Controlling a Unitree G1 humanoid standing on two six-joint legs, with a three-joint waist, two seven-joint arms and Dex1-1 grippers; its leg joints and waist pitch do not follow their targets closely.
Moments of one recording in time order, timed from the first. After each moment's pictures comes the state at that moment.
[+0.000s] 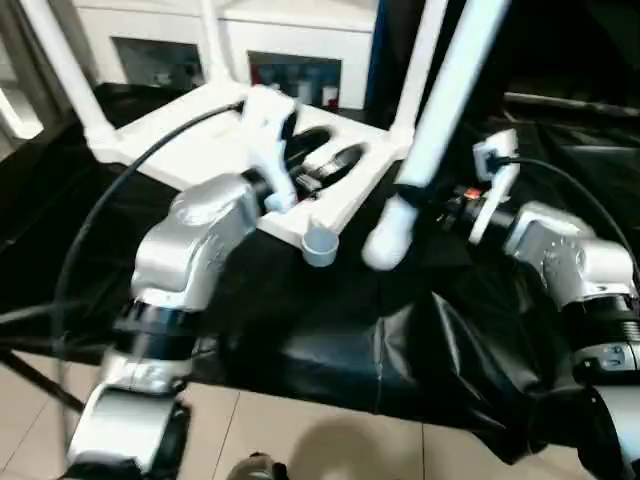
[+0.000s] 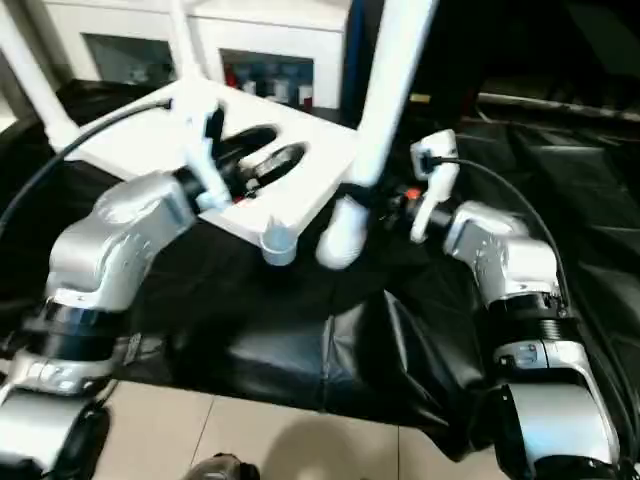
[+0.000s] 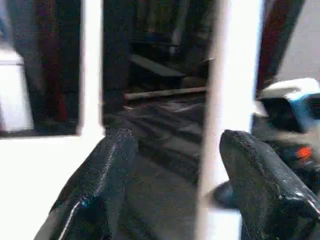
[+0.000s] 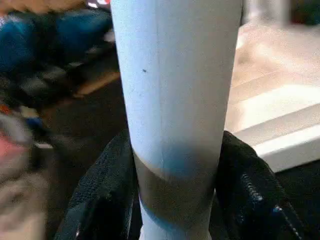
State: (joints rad) left arm -0.73 0.16 -0.04 0.11 -0.45 0.58 -0.56; right arm -0.74 -0.43 -0.03 0.51 0.61 0.65 0.97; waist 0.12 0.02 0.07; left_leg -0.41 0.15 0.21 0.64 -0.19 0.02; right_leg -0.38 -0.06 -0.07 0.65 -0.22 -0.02
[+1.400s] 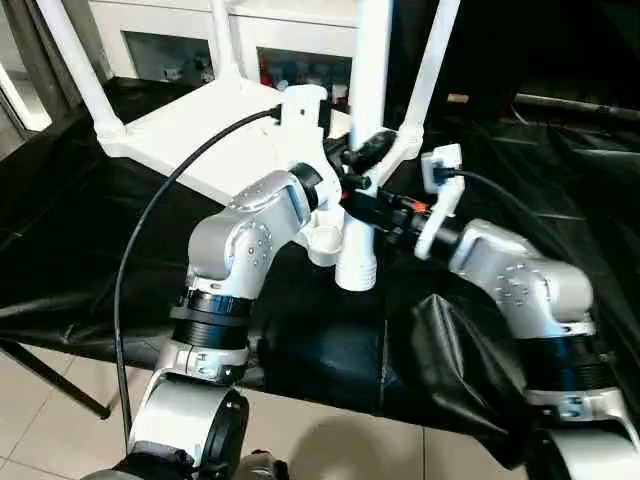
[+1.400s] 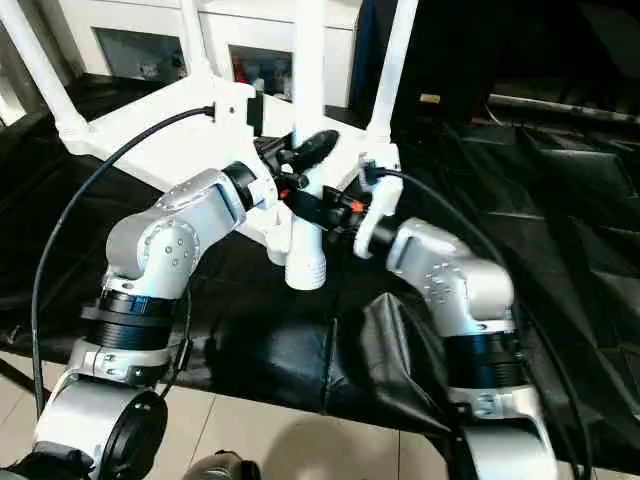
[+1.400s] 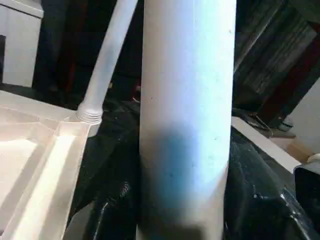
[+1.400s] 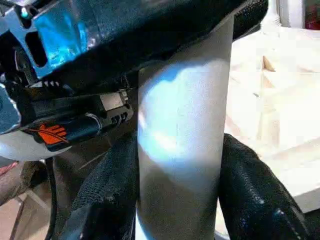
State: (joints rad) left arm -0.80 -0.03 0.05 0.19 -0.46 0.64 -0.28; right arm -0.59 -0.21 -0.03 0.13 0.55 0.71 0.61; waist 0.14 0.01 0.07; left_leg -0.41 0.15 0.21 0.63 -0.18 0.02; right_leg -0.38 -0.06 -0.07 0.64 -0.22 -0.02
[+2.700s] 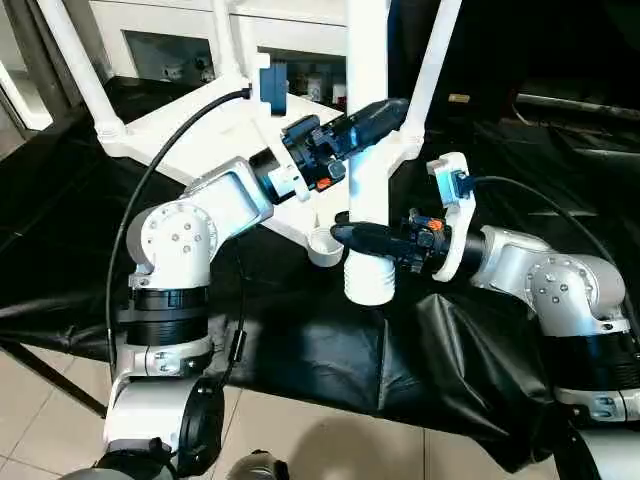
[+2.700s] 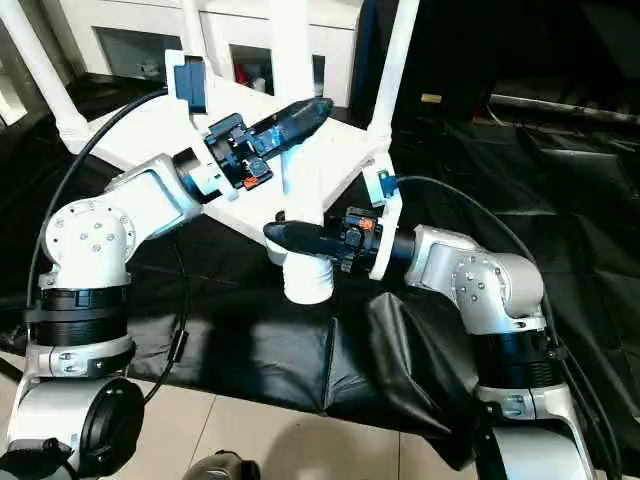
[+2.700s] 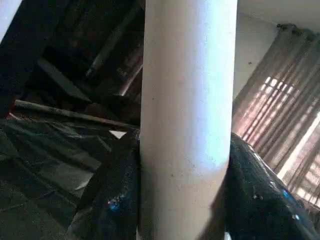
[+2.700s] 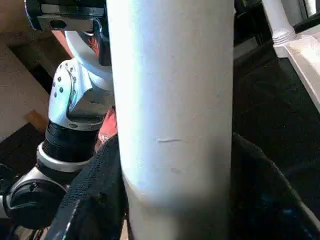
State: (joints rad) left arm -0.80 0.06 0.19 0.06 -0.83 0.89 -0.58; right arm -0.59 -0.35 -0.01 0.08 0.78 0.93 0.97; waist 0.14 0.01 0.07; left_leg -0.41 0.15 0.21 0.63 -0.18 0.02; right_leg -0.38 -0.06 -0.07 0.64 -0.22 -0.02
